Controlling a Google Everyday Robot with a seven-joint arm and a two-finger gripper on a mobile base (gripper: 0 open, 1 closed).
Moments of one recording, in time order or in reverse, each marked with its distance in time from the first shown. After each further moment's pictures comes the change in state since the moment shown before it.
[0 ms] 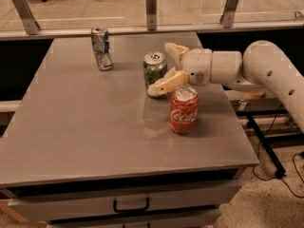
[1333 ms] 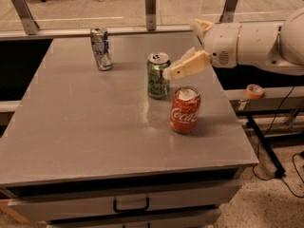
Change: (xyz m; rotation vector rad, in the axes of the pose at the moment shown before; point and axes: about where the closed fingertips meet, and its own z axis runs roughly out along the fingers) arm -0.055 -0.009 -0.058 0.184 0.141 -0.113
